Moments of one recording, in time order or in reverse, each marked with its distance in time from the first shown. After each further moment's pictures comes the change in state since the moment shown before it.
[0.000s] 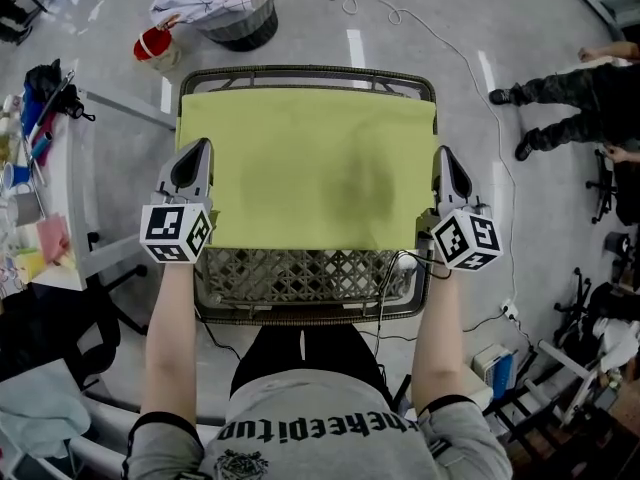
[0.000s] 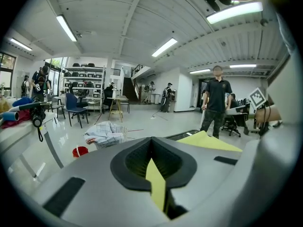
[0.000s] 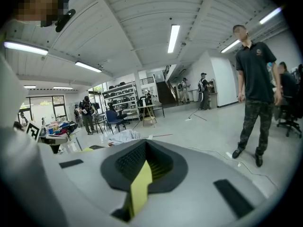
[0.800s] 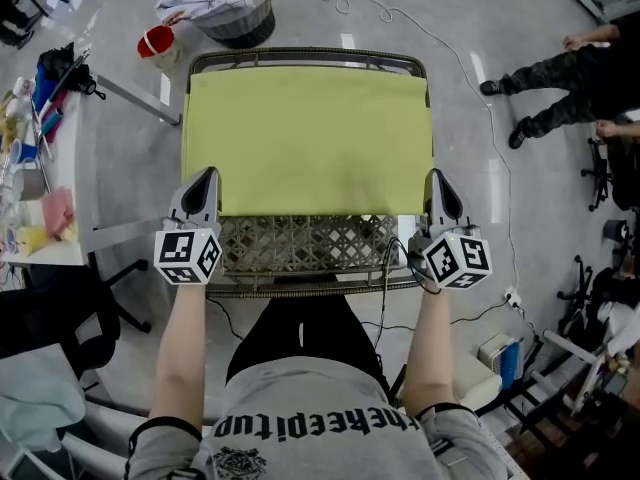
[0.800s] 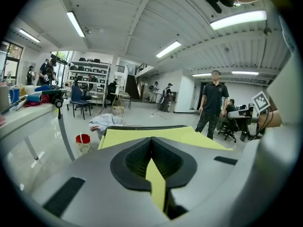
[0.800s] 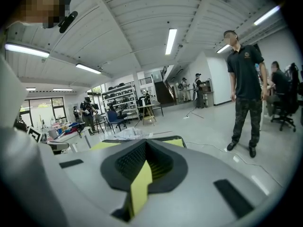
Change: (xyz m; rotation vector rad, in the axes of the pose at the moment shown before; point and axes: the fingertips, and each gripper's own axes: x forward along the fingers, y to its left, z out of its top) left arm -0.102 -0.034 -0.054 -0.084 0.015 -0.001; right arm -0.111 0.041 -0.038 0.029 0.000 -0.017
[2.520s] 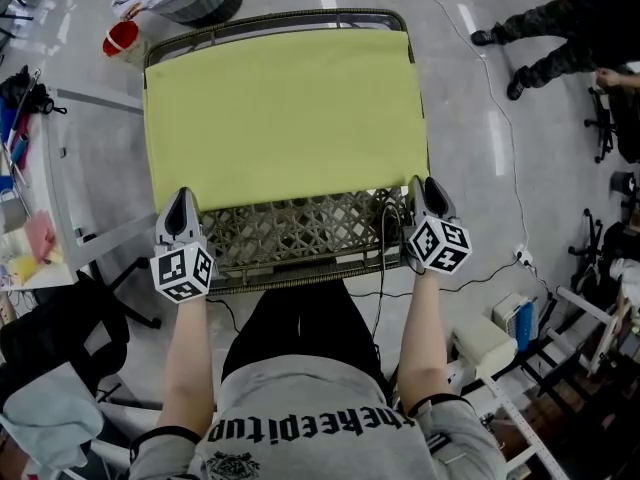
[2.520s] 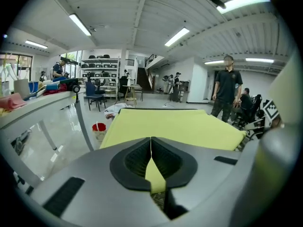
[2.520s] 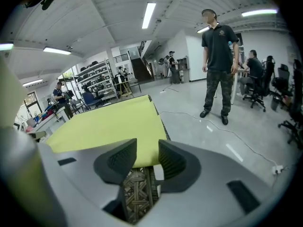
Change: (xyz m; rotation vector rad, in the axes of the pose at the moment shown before) left arm -0.013 0.014 -0.081 -0.004 0.111 0.178; right arm -0.036 -0.086 -0.162 0.138 0.301 -0.255
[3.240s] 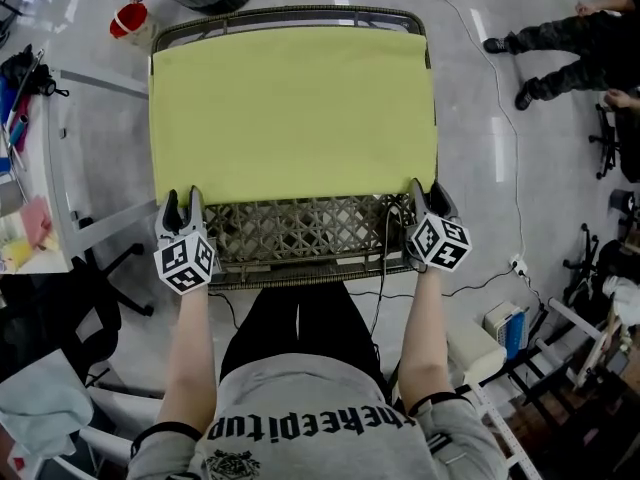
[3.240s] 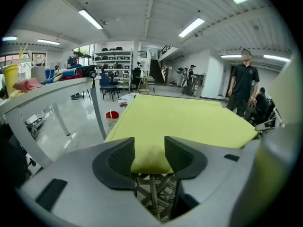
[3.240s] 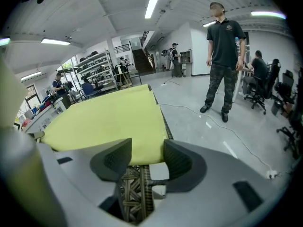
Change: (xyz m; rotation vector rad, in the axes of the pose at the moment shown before) left arm 0.003 0.033 -0.051 -0.086 0.107 0.152; right arm 0.026 -0.007 -0.019 -0.046 0.106 -0.011
